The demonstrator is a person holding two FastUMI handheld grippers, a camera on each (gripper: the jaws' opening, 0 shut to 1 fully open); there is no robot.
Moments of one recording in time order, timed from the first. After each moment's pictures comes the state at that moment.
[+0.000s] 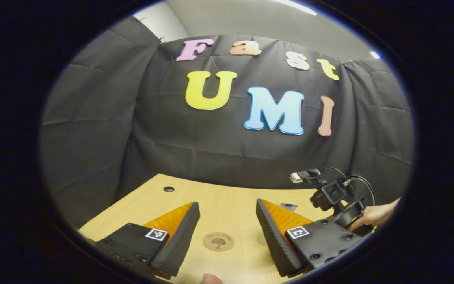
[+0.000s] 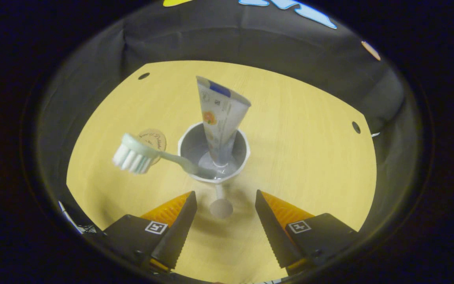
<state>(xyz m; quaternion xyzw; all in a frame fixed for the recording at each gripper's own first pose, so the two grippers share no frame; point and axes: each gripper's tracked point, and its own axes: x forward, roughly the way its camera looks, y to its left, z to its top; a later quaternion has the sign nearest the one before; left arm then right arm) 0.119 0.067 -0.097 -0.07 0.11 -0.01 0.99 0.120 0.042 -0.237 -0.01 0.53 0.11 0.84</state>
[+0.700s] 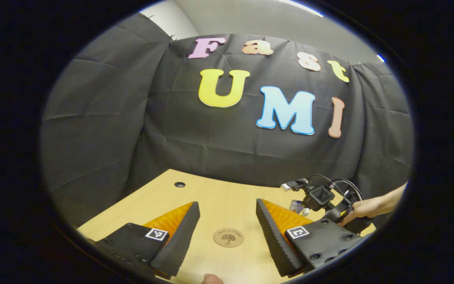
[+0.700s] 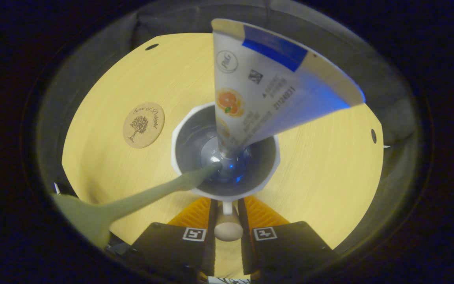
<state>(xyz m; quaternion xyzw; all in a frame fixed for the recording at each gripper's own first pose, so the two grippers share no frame) 0.109 0.095 -0.102 -0.08 0.11 0.02 0.99 0.126 0.051 -0.267 -0.04 0.61 0.15 0.78</state>
